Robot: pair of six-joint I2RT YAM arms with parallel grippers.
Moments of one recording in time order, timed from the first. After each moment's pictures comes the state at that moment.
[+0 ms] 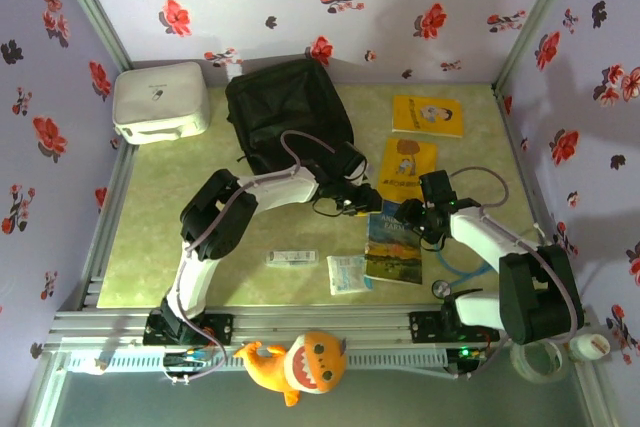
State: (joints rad) left arm -0.90 2.10 1.50 -0.33 0.50 -0.83; right arm 0.25 1.28 0.58 -0.45 -0.12 0.82
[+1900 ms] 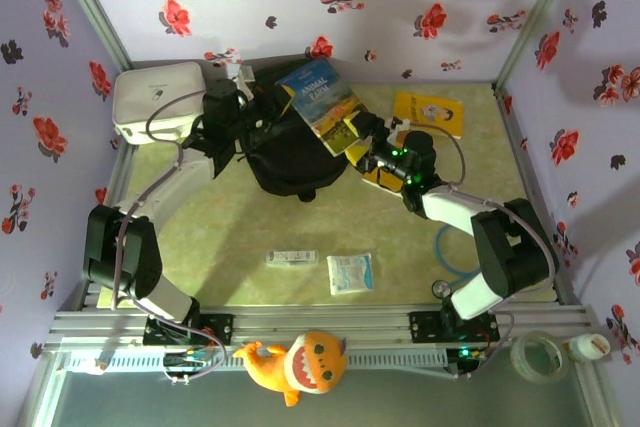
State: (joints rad) left arm -0.40 1.56 1.22 0.19 0.40 -1.20; right arm 0.40 1.56 0.75 0.82 -0.52 1.59
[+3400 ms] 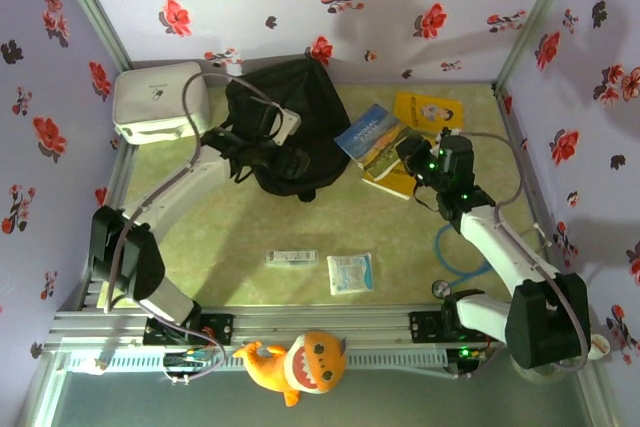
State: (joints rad) left arm -0.58 1.60 1.39 -0.70 0.01 0.06; right arm 0.22 1.15 0.70 0.07 -0.28 1.11
